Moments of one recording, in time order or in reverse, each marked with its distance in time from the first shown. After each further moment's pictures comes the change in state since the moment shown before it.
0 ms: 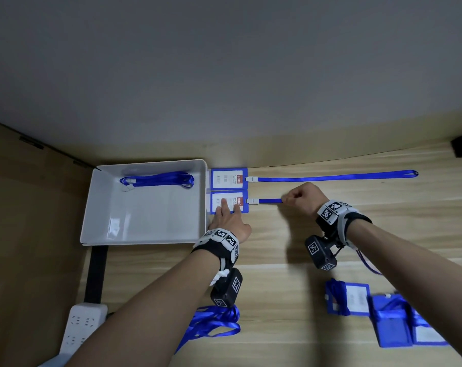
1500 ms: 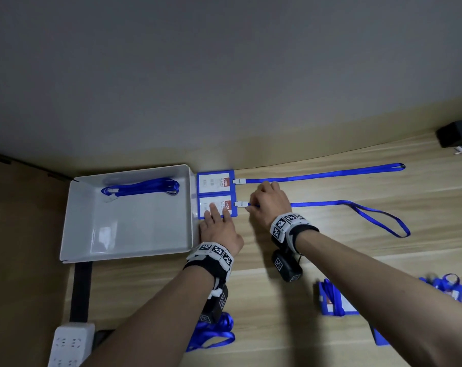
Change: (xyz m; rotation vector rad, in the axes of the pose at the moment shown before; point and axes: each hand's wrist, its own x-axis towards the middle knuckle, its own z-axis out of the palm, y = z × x) left_hand -0.007 0.009 0.012 0.242 0.119 -0.003; right_hand 0.005 -0.020 0.067 -0.582 0.188 -0.266
